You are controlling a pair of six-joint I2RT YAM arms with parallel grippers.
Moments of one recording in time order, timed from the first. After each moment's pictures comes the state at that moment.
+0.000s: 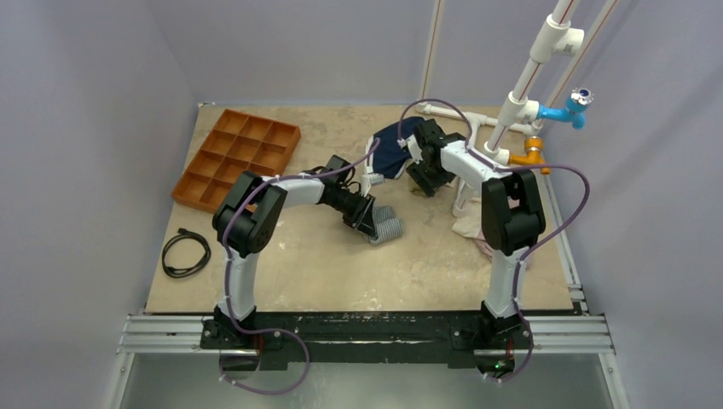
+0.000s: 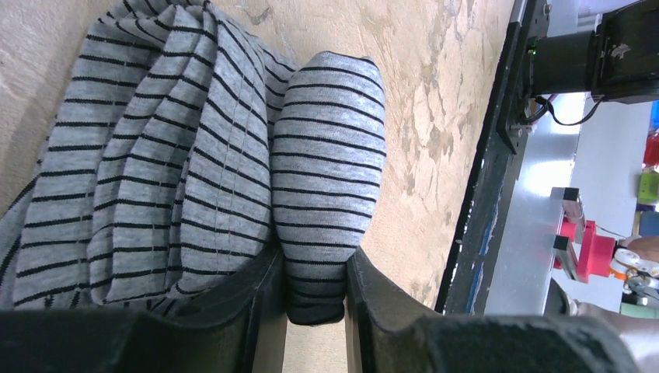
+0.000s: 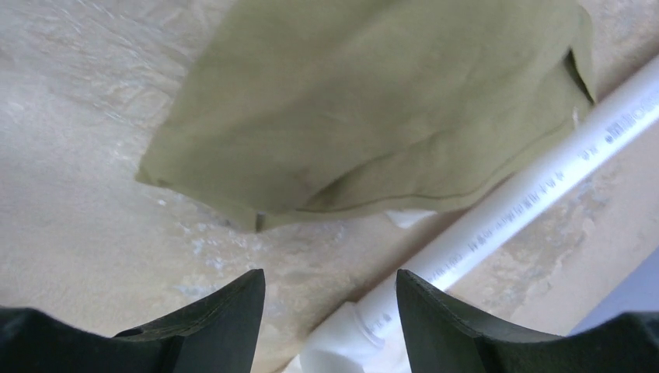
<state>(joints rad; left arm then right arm) -0.54 2.07 1.25 -0.32 0.92 0.01 0.34 1.99 1.52 -0.77 0.26 -0.33</state>
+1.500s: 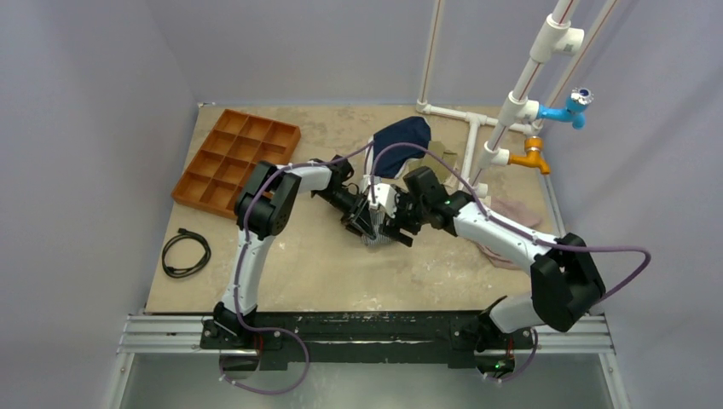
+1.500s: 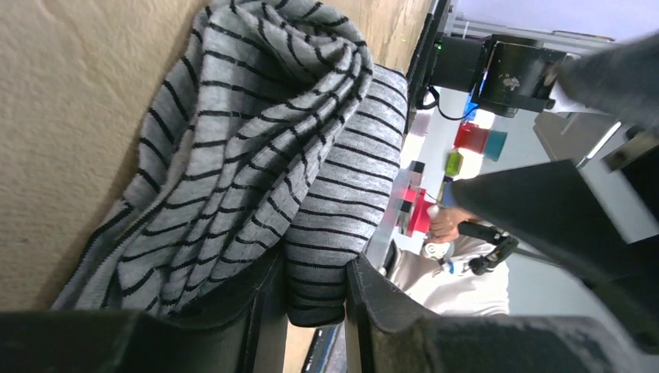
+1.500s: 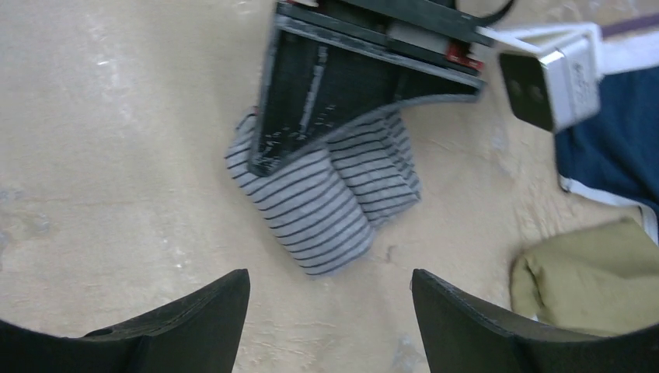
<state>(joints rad) -0.48 2.33 1.54 -0.74 1.14 -0.02 0.58 1.42 0.95 -0.43 -0.27 -0.62</state>
